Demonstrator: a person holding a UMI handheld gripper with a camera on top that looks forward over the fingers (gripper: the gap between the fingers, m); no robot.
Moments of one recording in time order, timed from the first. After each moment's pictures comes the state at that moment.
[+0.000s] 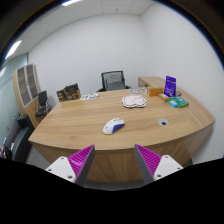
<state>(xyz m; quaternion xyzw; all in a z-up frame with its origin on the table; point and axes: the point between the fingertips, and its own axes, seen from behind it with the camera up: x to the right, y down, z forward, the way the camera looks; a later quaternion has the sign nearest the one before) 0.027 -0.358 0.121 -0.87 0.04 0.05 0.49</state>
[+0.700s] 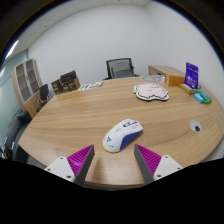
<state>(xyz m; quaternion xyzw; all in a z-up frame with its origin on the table) -0.030 -0.175 0.010 -0.89 0.02 0.08 0.45</state>
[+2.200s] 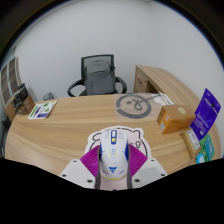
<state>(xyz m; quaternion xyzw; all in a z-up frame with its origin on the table) 0.158 0.172 0.029 -0.91 0.04 0.00 0.40</state>
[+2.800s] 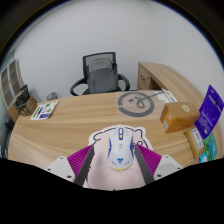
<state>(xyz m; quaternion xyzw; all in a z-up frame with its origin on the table) 0.157 0.176 0.023 -0.92 0.03 0.03 0.39</state>
